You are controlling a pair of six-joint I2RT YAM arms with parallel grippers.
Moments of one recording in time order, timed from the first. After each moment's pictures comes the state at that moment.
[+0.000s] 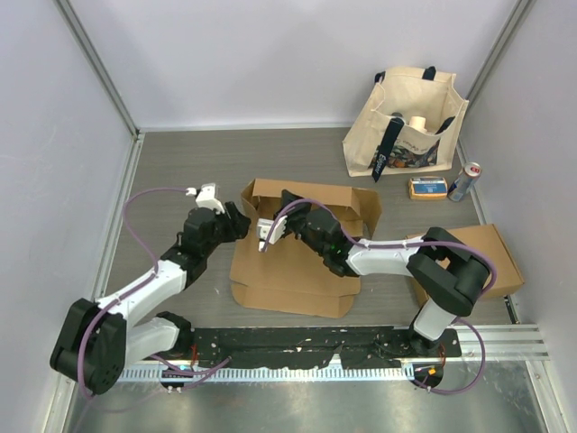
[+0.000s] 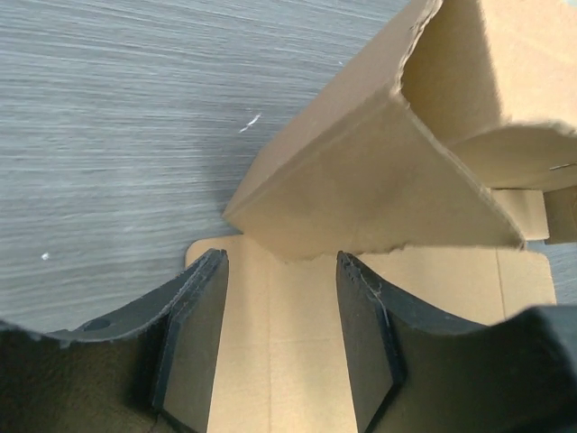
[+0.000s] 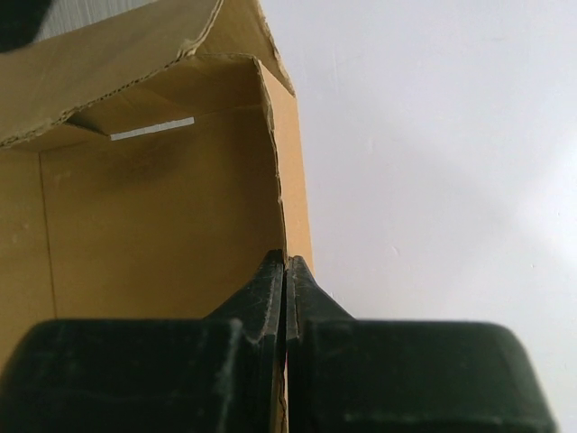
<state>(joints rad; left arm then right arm) -0.41 1.13 0.49 0.23 -0.03 -0.50 0.92 1.66 0.76 0.82 0.19 -1.27</state>
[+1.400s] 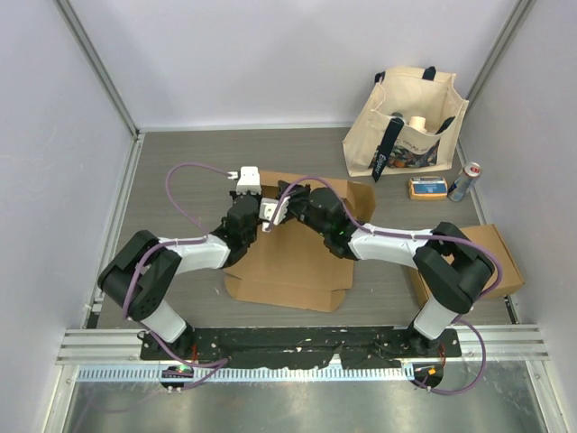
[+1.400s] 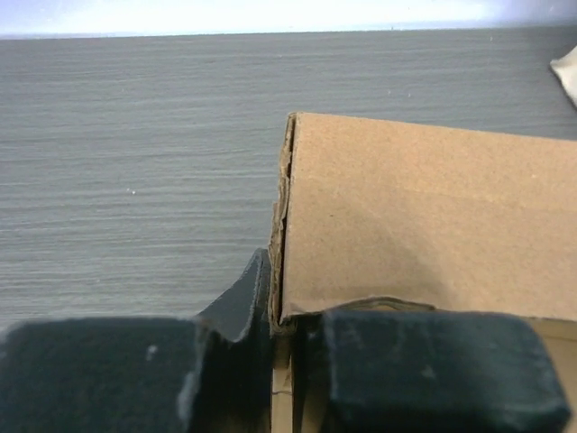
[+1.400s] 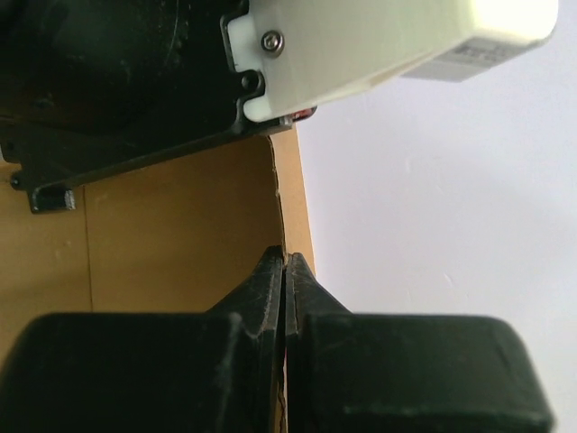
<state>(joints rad) -0.65 1.59 0.63 0.80 -0.63 -0.07 0.86 1.65 0.89 0.65 0.00 -1.11</state>
